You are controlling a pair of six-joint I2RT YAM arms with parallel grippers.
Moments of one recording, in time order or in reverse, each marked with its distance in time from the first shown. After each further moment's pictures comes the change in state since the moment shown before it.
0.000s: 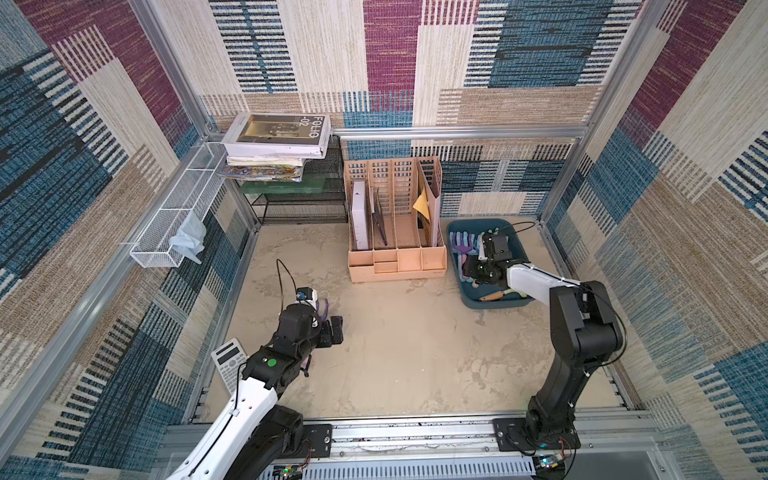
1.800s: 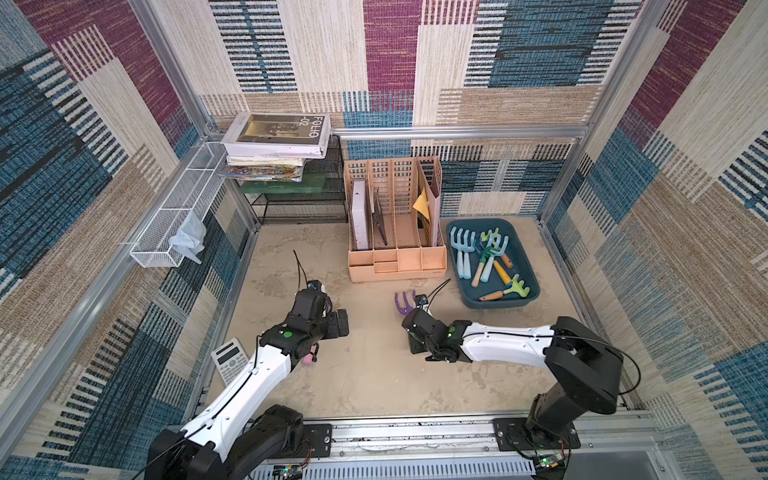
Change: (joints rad) left arm 0.001 0.283 0.105 -0.027 0.021 -0.037; right arm 0.812 -0.211 -0.342 -0.073 0.385 0.330
